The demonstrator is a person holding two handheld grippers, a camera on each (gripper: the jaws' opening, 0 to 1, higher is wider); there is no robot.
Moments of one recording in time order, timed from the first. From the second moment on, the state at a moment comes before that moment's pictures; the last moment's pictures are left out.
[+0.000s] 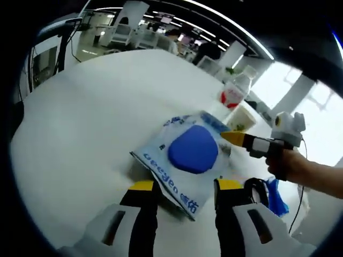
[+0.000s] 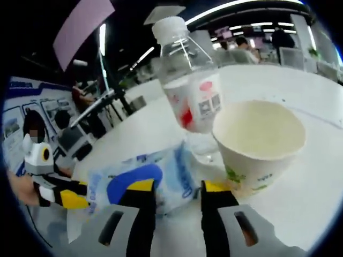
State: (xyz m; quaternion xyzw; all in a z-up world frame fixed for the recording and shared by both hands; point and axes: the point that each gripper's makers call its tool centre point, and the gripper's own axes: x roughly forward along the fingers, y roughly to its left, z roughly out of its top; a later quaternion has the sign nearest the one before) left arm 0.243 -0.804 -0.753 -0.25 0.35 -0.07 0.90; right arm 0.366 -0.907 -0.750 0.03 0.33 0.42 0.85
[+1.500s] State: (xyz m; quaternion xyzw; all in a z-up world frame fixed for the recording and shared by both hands) left arm 0.254 -0.836 -0.690 -0.21 0.30 -0.15 0.92; right arm 0.276 -1.013 -0.668 0.10 0.25 0.29 0.92
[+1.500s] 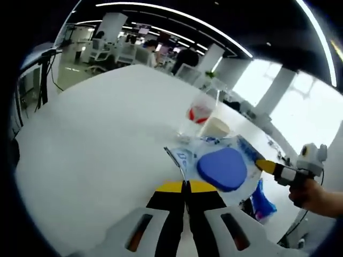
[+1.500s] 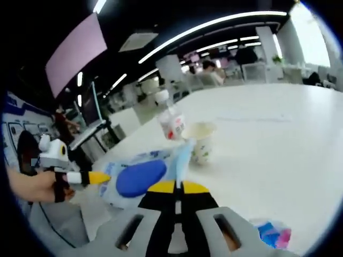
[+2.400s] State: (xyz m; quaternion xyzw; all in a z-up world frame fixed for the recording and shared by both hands) left arm 0.276 -0.948 -0.656 -0.10 0.28 -0.34 0.89; right arm 0.212 -1.116 -0.652 0.08 0.21 0.13 0.97
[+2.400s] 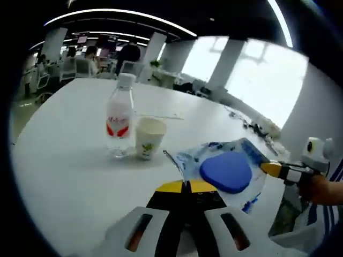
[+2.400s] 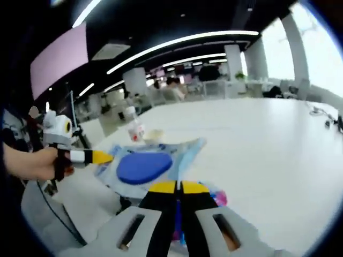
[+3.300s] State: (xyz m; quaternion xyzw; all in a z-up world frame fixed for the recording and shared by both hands) left arm 0.319 -1.027 -0.681 0.00 0.31 -0.32 0.90; right arm 0.253 -1.195 -0.679 0.12 0.23 0.13 0.96
